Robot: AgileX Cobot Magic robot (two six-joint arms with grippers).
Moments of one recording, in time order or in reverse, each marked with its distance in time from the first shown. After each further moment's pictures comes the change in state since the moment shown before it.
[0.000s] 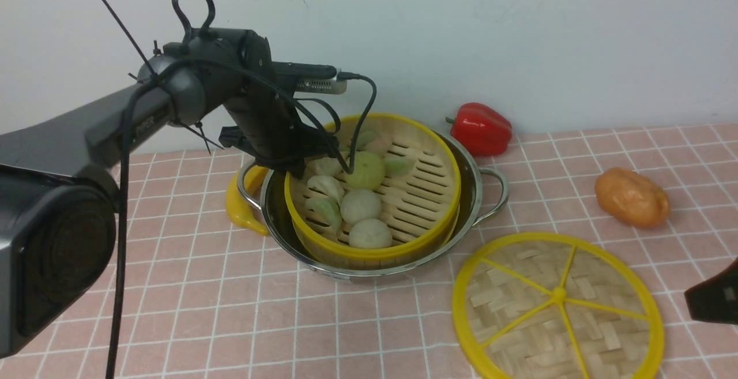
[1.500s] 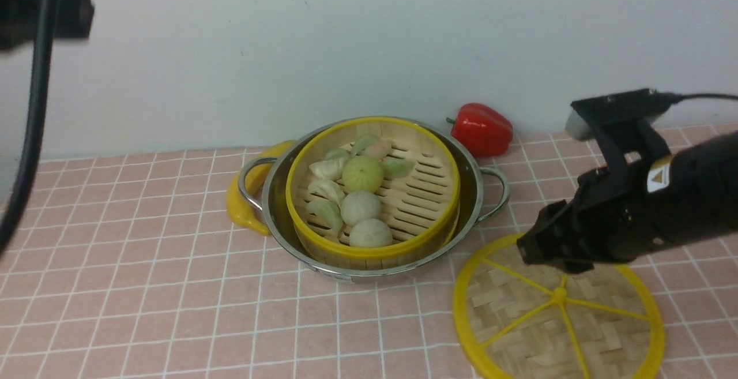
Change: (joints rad) right arm 0.428 0.409 -0.219 -0.235 -0.334 0.229; left arm 0.002 -1.174 0.471 -0.012 0.258 0.166
